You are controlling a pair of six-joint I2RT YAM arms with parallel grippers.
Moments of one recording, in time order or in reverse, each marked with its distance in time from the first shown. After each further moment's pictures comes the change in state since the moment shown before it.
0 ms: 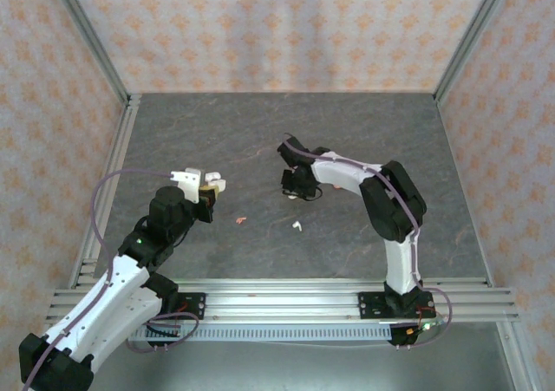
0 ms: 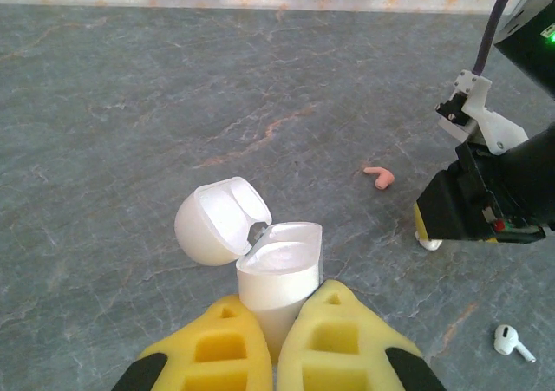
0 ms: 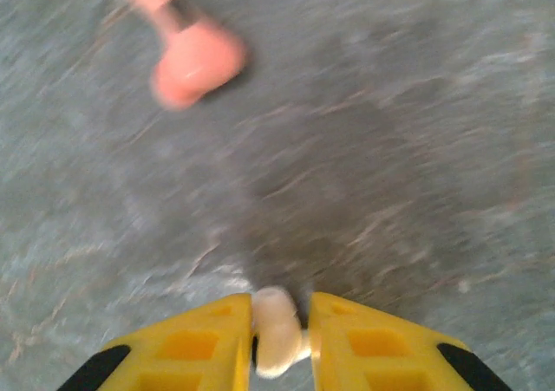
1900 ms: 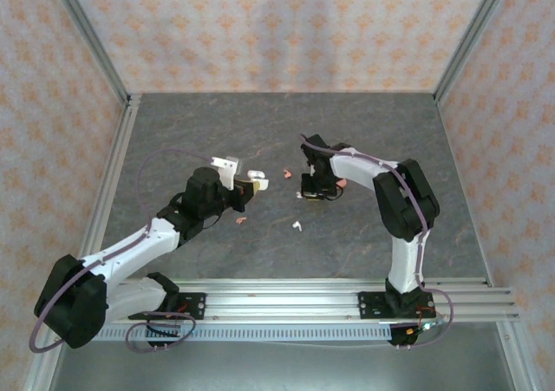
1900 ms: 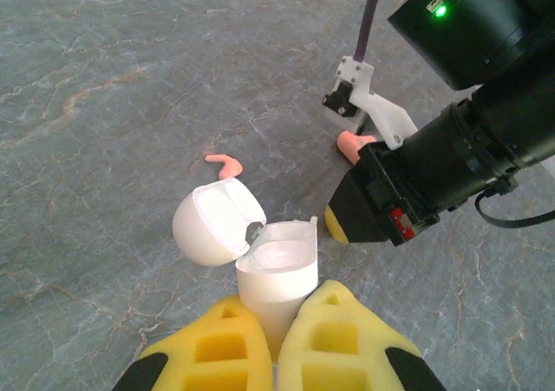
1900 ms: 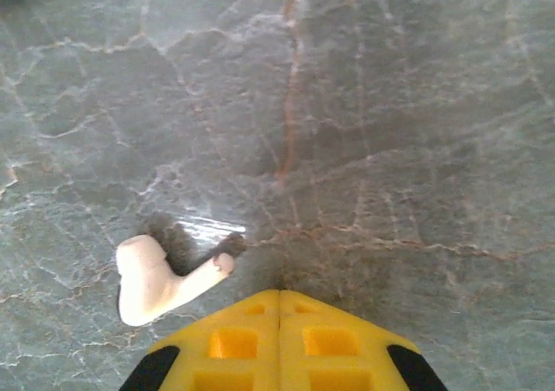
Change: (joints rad) left arm -0.118 0.455 0.095 0.335 0.228 -0.157; right arm -0.116 -0.050 -0.064 -0.125 -0.081 -0.326
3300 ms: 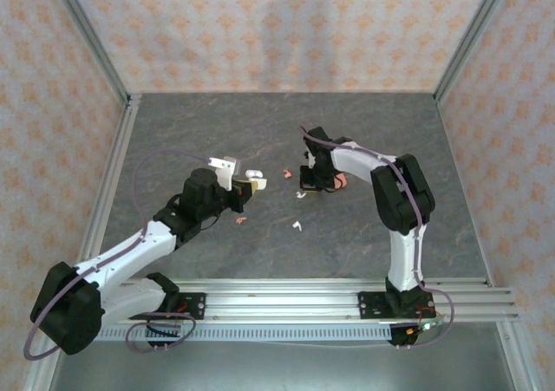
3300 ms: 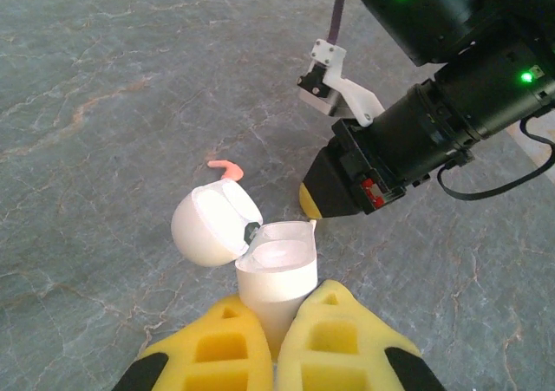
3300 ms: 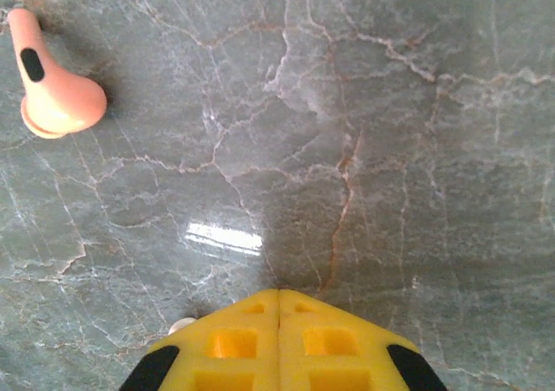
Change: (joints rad) left arm -0.007 -0.045 -0.003 -0.034 -0.021 0.001; right arm -0.047 0.060 0.063 0.050 -0.068 -0.074
